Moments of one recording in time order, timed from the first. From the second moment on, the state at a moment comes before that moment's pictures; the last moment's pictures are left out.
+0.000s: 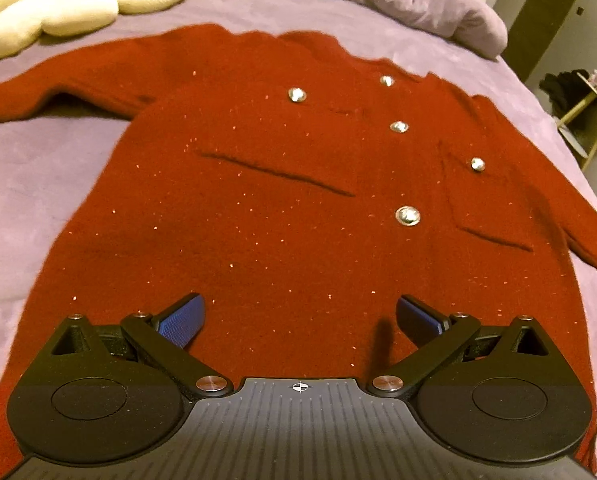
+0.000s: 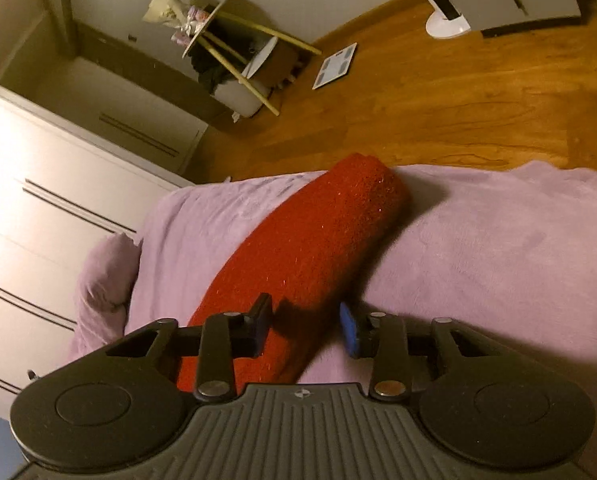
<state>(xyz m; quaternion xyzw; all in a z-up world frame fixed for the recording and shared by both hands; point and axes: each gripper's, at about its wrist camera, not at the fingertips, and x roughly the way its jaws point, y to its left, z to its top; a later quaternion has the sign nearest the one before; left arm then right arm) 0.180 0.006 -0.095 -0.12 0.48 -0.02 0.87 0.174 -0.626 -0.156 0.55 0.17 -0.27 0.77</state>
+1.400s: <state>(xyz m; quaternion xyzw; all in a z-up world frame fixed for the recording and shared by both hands) 0.363 -0.066 -0.117 -0.28 0.50 -0.18 0.80 0.206 -0.390 -0.086 0.29 0.31 0.02 0.91</state>
